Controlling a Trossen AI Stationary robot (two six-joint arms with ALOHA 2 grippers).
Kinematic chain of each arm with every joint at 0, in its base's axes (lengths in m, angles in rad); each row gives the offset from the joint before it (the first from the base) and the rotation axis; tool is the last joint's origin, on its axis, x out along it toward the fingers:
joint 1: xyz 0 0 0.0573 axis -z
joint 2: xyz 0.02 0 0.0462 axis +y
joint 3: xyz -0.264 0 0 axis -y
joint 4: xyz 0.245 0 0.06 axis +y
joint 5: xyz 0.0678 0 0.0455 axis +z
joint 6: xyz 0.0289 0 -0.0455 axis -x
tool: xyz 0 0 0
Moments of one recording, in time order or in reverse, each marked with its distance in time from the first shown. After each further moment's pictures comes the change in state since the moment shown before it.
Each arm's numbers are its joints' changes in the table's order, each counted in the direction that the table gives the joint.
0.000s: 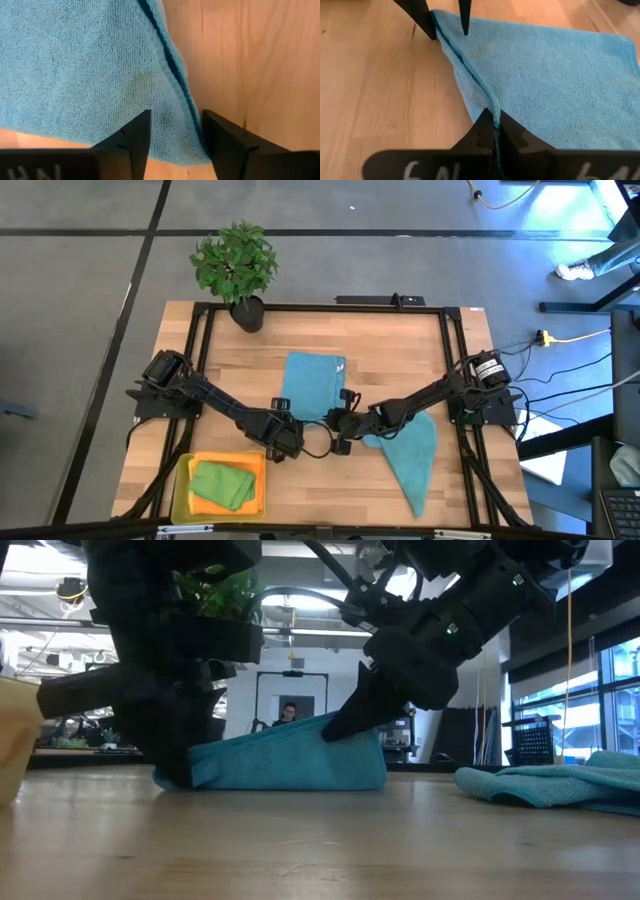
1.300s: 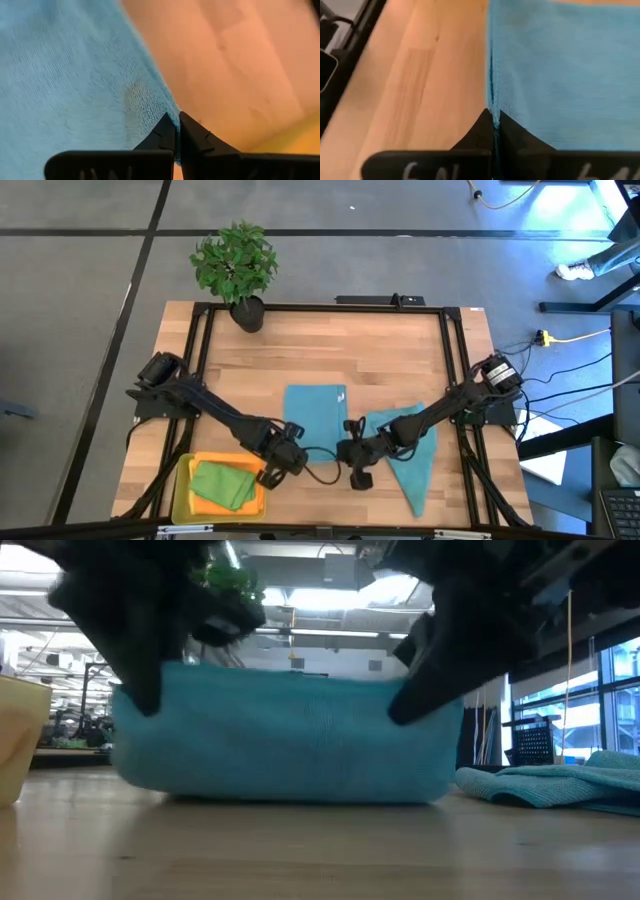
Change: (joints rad) left arm 0.078 -0.016 0.188 0.016 -0.343 -0.265; right arm -0.172 -0.057 0.045 0.160 0.262 -0.122
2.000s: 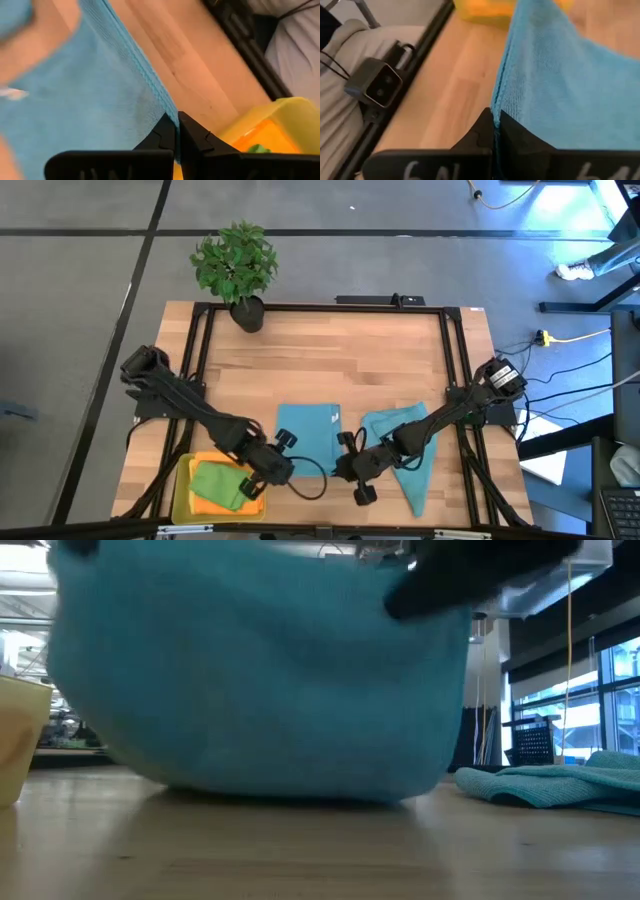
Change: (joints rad) left arm 0.107 -0.146 0.033 0.045 -0.001 -0.017; right arm -0.078 -0.004 0.096 0.013 0.024 0.114
